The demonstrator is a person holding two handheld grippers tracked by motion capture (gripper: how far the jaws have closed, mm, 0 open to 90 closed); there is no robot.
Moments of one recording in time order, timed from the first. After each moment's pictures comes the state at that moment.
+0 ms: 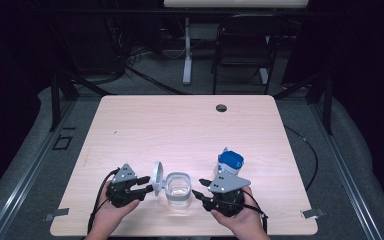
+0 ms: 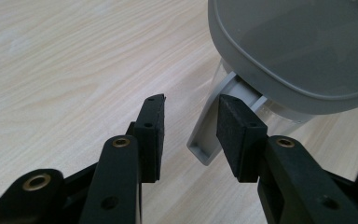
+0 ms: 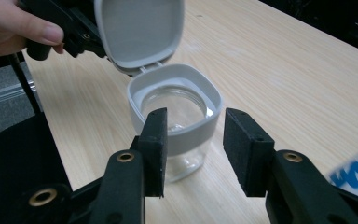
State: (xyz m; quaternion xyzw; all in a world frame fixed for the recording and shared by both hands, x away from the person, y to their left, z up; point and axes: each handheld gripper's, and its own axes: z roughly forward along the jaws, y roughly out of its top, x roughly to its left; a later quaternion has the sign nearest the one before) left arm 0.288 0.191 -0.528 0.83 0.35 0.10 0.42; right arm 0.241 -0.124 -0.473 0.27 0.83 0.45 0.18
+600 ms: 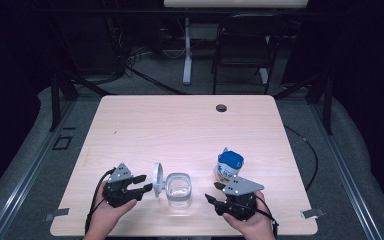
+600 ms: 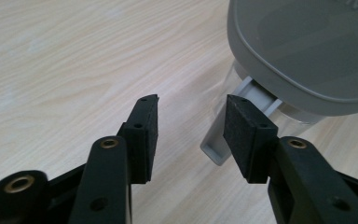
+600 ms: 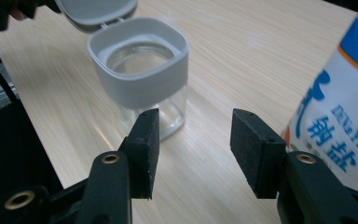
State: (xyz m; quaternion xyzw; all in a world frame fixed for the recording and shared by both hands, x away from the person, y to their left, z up) left arm 0.288 0.200 -0.524 0.82 0.36 0.12 0.42; right arm 0.238 -0.156 -0.499 0.32 0.83 0.43 0.17
